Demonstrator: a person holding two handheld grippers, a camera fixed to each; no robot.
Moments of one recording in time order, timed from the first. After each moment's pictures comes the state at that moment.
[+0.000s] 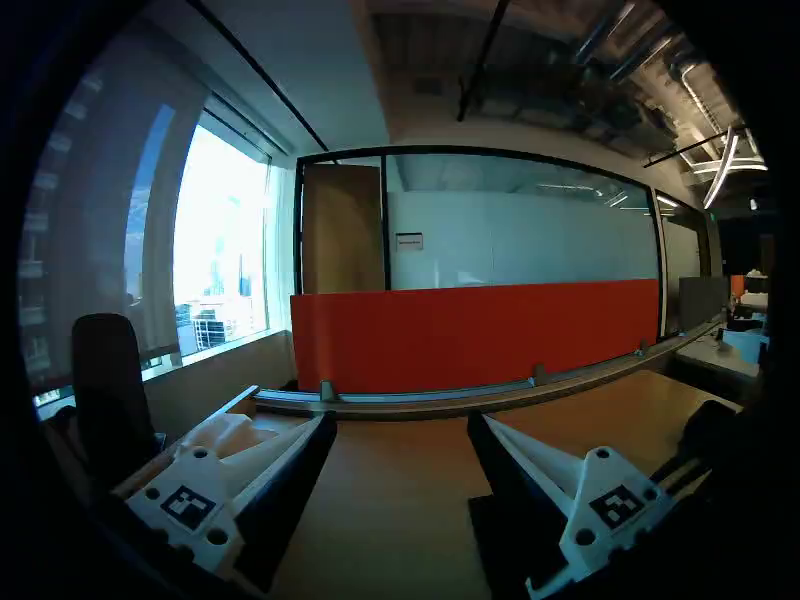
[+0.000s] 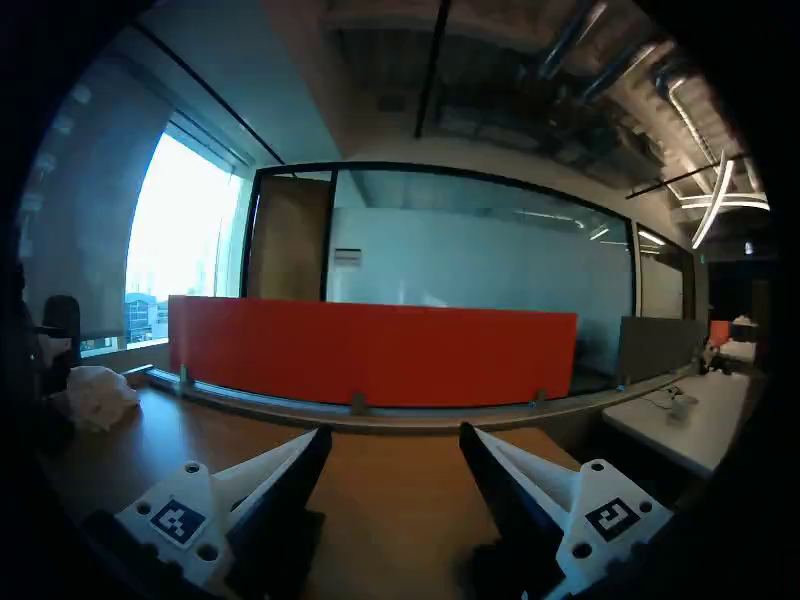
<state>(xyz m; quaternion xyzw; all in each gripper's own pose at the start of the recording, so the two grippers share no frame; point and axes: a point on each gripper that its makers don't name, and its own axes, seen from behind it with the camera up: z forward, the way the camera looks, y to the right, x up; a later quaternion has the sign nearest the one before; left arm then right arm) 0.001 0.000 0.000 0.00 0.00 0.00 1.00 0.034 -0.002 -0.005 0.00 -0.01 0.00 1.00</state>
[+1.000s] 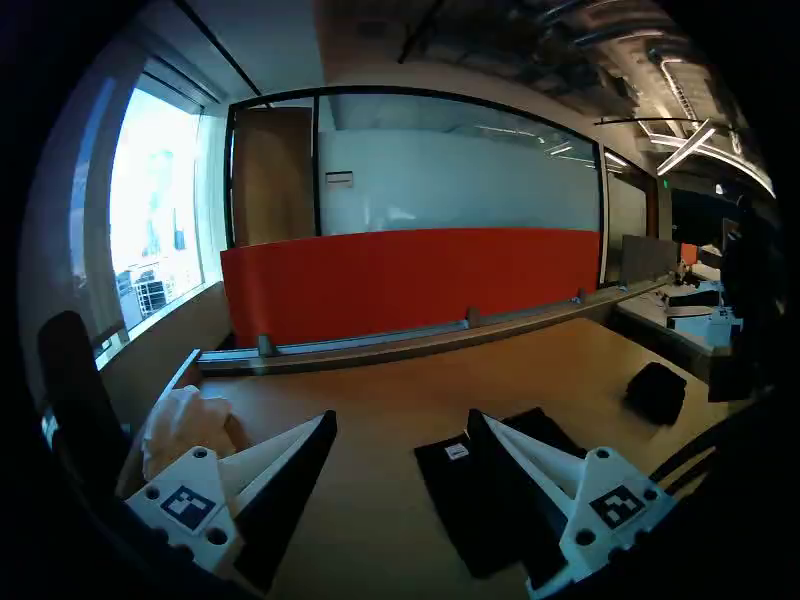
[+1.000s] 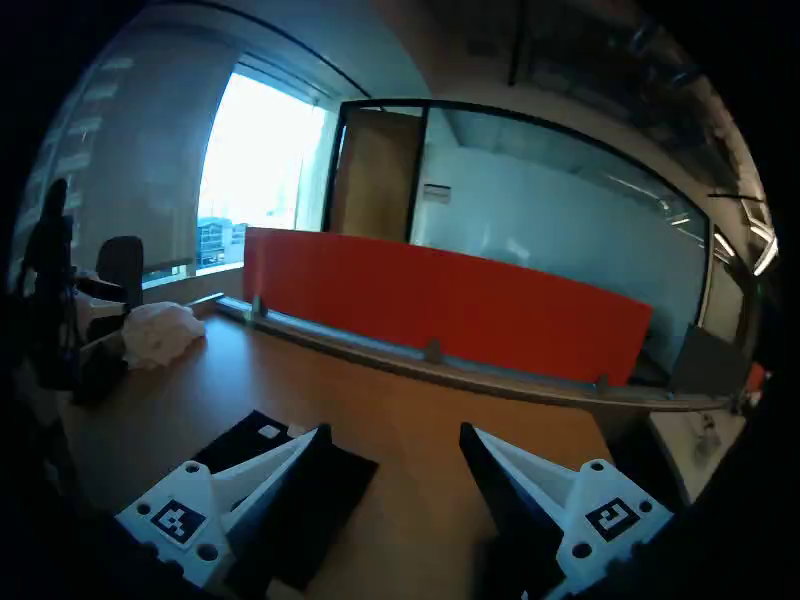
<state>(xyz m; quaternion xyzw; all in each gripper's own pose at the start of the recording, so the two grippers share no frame) -0.024 0.045 -0.012 -0.13 -0.12 0.02 0.98 0.028 -0.064 -0.025 0.16 -0.13 -0.07 0.98</state>
